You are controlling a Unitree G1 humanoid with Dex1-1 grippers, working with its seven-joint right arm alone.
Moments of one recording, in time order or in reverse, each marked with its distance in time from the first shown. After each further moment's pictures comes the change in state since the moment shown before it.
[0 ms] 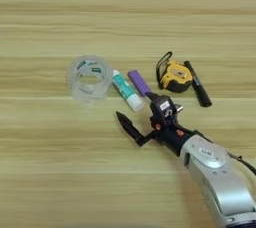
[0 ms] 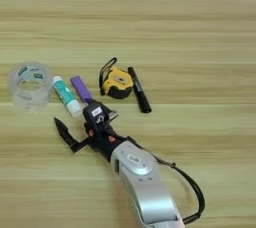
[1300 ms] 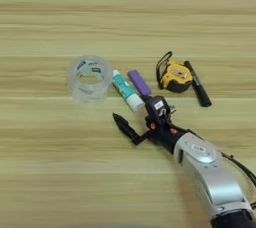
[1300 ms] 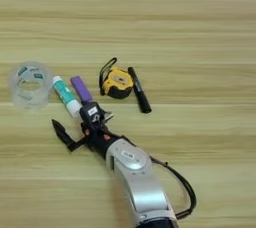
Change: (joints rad) arm -0.070 0.032 -0.002 0.154 0.020 -0.023 0.021
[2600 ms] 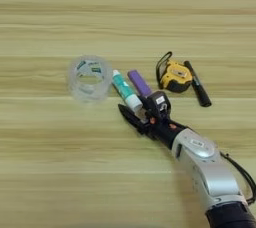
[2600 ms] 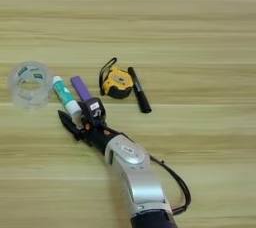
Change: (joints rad) arm -0.046 0.022 -0.033 0.066 0.046 0.003 0.023
